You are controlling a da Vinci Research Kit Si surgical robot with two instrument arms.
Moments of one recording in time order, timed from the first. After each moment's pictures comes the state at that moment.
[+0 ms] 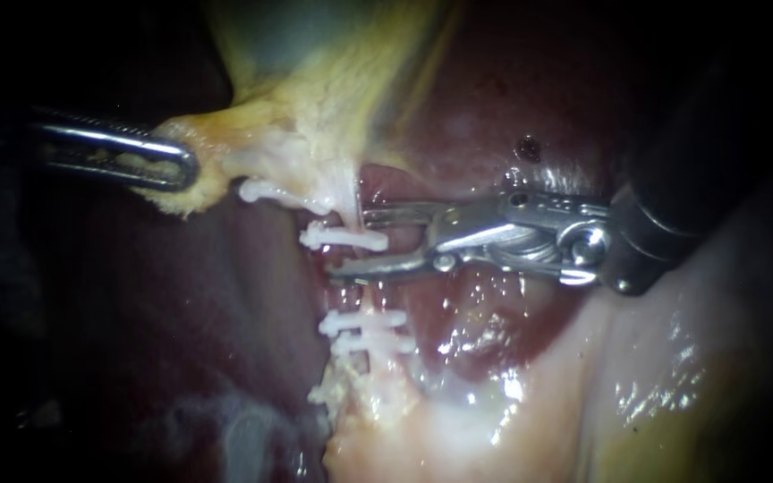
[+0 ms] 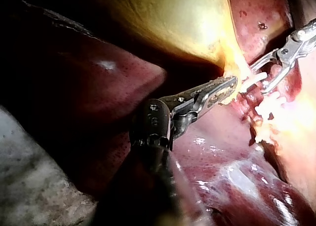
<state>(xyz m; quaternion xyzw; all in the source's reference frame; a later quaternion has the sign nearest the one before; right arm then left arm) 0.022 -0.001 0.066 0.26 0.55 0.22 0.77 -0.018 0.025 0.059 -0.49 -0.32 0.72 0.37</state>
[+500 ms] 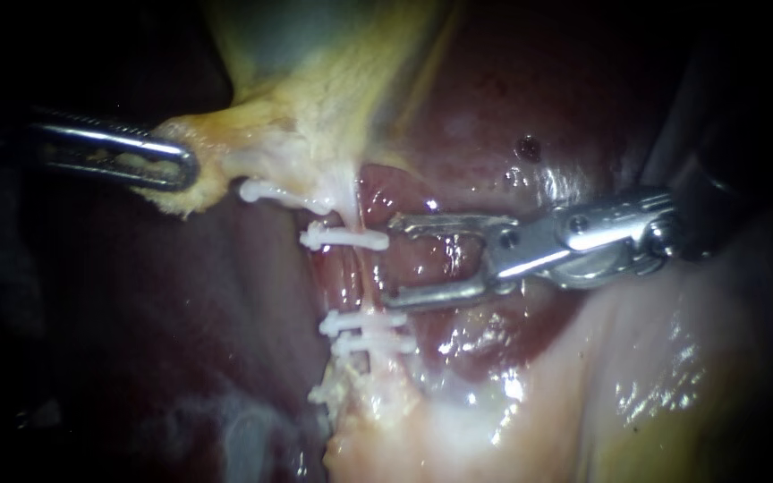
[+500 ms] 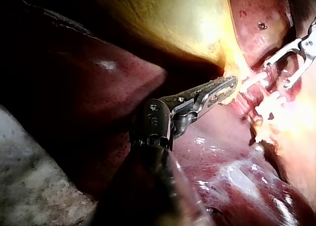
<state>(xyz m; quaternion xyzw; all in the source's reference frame) 0.016 -0.002 0.063 0.19 0.57 0.09 0.79 -0.018 0.026 0.059 -0.49 -0.32 0.72 0.37</state>
